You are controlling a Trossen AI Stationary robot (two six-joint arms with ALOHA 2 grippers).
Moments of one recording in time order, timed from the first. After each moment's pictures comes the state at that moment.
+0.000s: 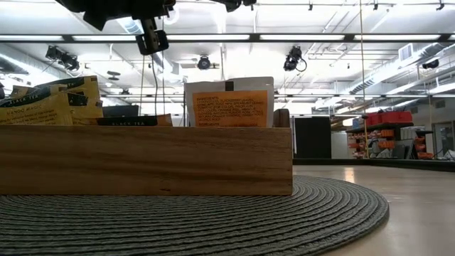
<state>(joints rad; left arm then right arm) 0.17 1.11 0.74 0.14 0.70 -0.78 0.05 1.64 1.29 0.03 -0.17 -0.43</state>
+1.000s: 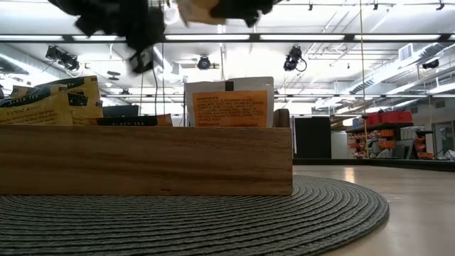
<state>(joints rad) 0.37 1.06 0.74 -0.15 0.74 -0.55 0.06 1.58 1.29 -0.17 -0.03 -0.22</state>
